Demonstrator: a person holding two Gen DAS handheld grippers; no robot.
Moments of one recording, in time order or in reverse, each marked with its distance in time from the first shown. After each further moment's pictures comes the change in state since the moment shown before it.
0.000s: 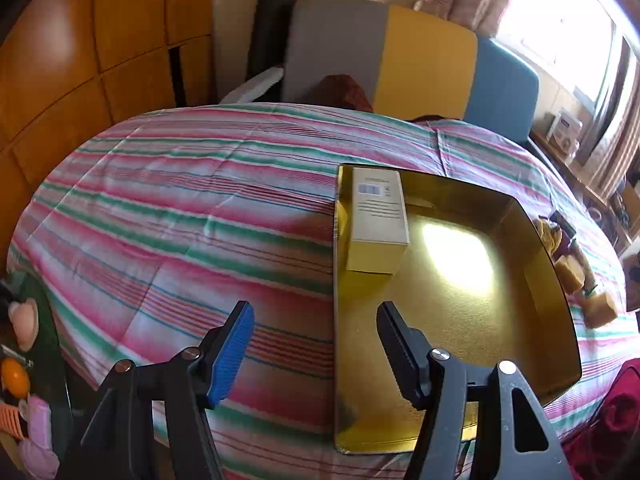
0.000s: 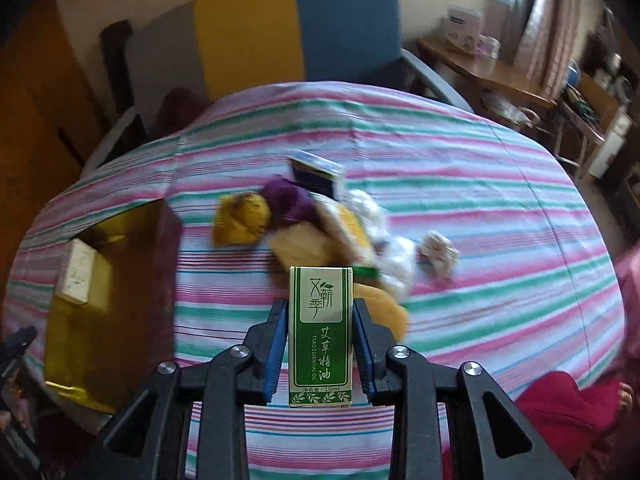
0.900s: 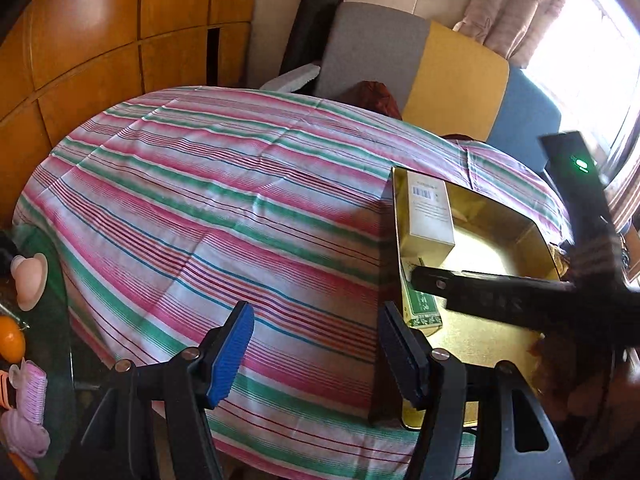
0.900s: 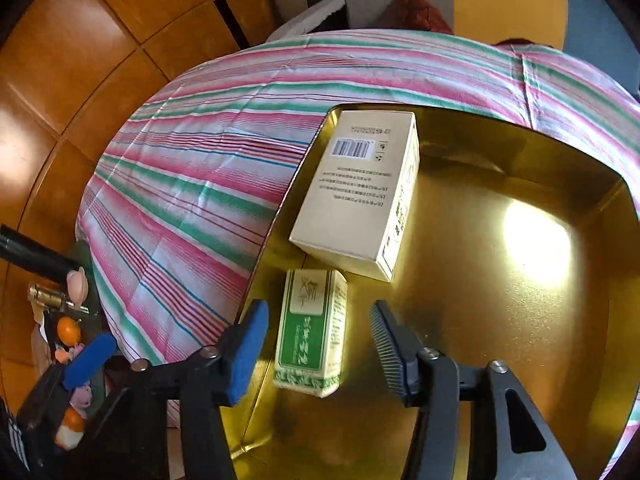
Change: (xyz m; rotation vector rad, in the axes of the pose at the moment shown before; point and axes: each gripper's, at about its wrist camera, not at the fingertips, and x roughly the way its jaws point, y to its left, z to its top) left arm -0.002 0.051 -0.011 -0.136 0.001 -0.005; right arm 0.145 0.336 -0.050 -0.305 0.220 0.321
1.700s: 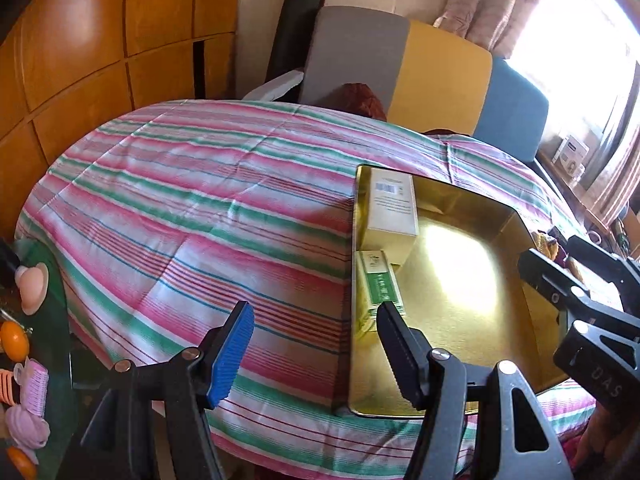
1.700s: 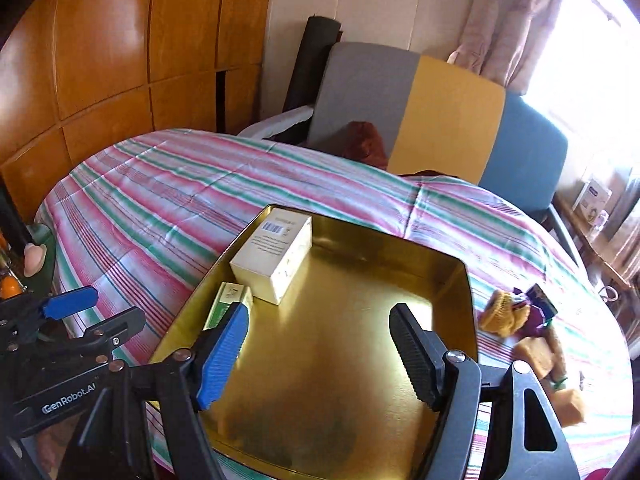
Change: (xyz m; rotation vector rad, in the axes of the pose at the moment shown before) left arm -0.016 -0.040 -0.007 0.065 -0.020 0.000; right arm -0.126 -0.004 -0.059 -0.191 -0.405 -0.333
